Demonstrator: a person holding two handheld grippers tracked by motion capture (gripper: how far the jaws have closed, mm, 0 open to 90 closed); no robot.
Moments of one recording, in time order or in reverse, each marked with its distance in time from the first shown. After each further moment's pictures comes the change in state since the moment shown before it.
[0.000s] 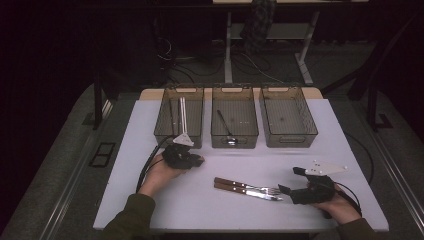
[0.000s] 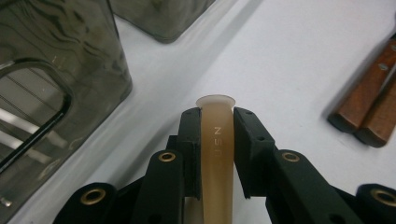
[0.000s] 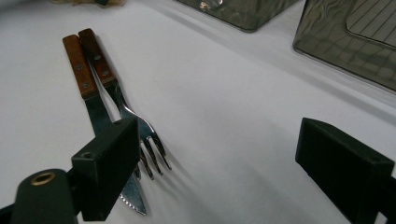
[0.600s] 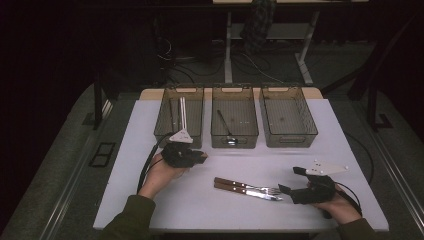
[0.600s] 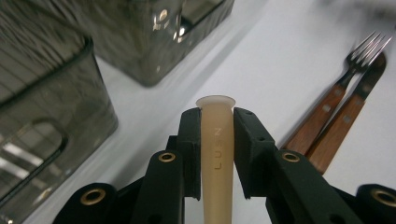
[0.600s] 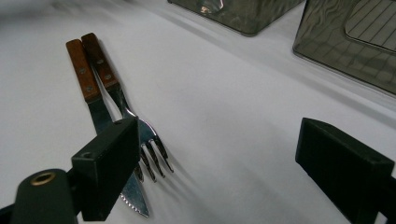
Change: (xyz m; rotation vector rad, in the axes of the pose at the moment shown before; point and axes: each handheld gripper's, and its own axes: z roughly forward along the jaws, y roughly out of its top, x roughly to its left) left arm -0.016 0.018 -0.020 -0.117 -0.012 -0.027; right arm 0.000 0.001 -0.001 -0.011 0.003 0.003
